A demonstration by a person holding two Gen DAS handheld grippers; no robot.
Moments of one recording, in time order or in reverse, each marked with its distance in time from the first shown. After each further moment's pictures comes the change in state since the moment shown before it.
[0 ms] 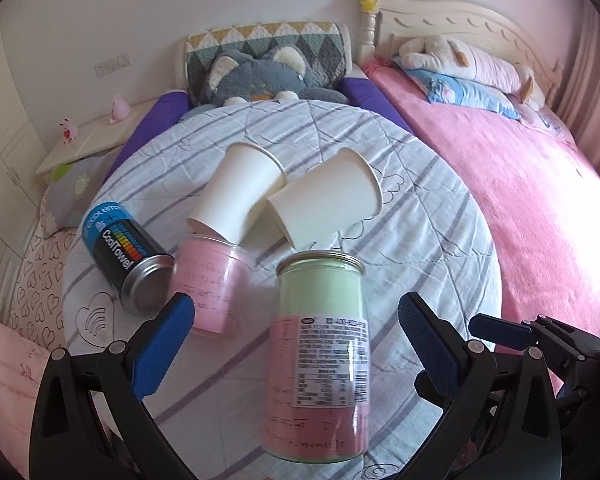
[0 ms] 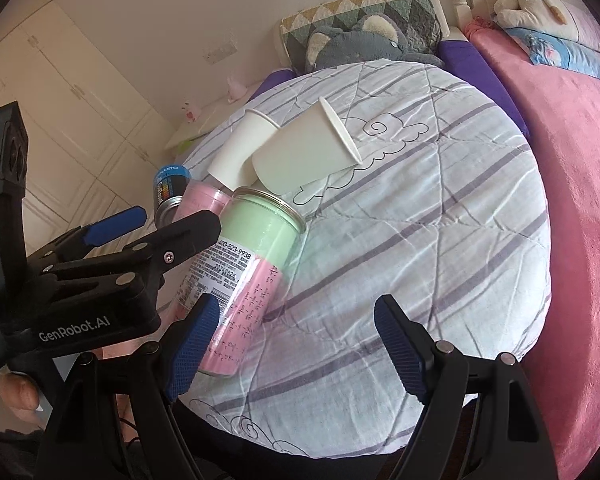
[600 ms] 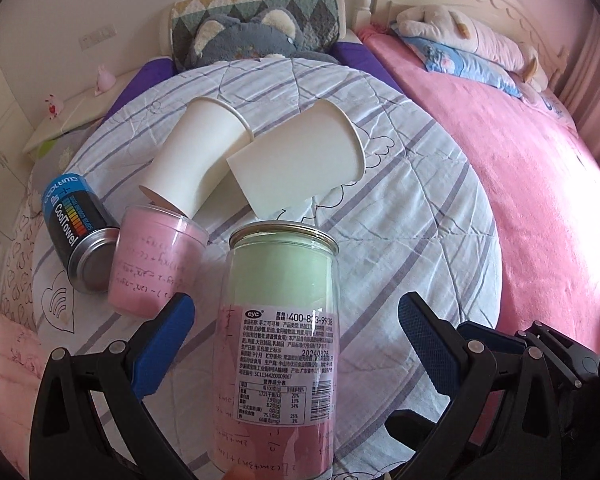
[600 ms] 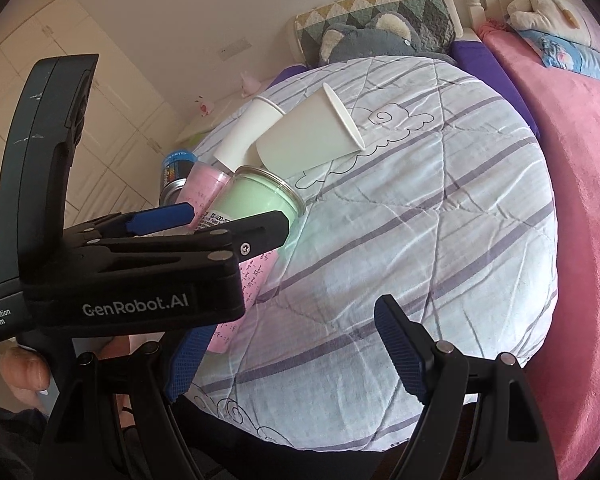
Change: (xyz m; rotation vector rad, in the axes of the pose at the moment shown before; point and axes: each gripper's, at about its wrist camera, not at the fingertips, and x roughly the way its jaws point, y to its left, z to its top) left arm 0.036 -0.020 -0.001 -0.009 0.129 -0.022; right arm 0.004 -0.006 -0.017 -0.044 0.009 0.049
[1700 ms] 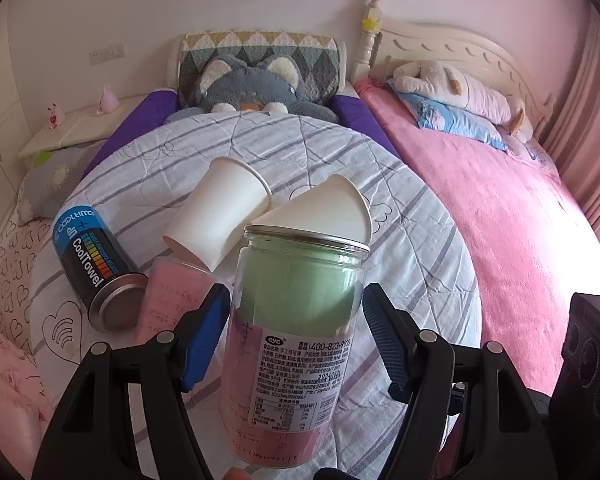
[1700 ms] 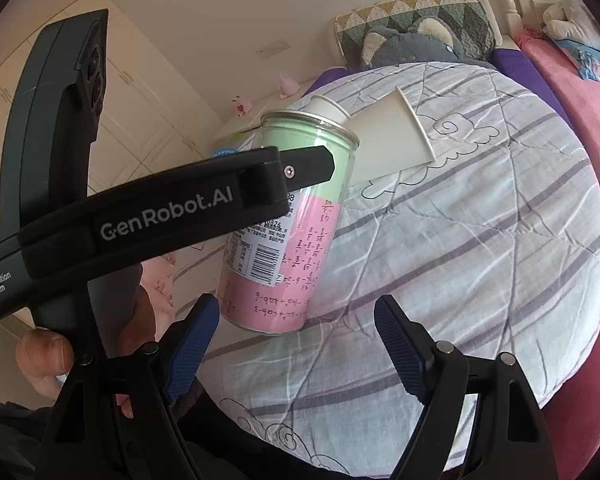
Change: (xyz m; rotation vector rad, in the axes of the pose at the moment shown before) left arm -0.028 0.034 0.012 -0.069 -0.193 -0.081; right arm 0.019 0.032 0.006 -0.054 -0.014 0.124
